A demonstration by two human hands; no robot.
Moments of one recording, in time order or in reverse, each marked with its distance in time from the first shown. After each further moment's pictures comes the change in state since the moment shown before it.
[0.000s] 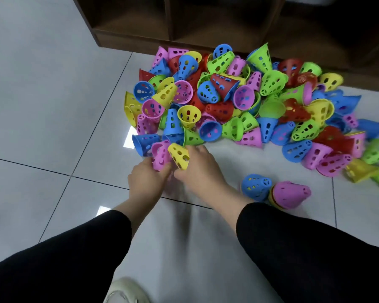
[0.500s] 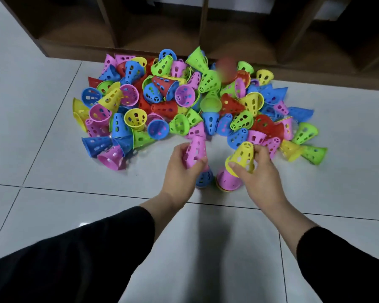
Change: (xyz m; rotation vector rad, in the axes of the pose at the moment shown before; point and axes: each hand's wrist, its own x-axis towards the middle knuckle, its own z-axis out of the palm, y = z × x) left_hand -0.114 0.164 0.073 -0.763 -0.266 0.274; right_hand -0.125 0.200 -0.128 0.349 0.474 0.222
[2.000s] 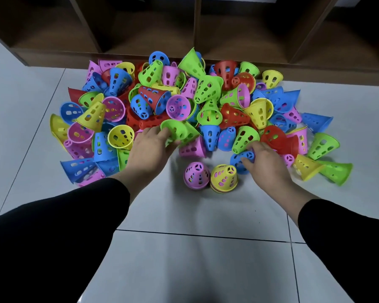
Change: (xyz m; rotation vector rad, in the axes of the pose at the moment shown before) left_hand 0.167 -0.028 -0.044 1.126 -0.019 0.492; right_hand 0.143 0.050 0.023 -0.550 -0.120 -0.119
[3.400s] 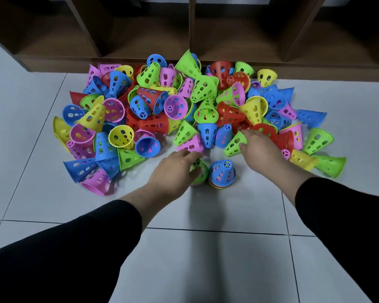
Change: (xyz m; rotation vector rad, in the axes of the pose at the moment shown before) left_hand -0.040 0.065 -0.001 -0.154 -0.316 0.052; right_hand 0.013 -0.023 -0.030 -0.060 -0.150 -0.043
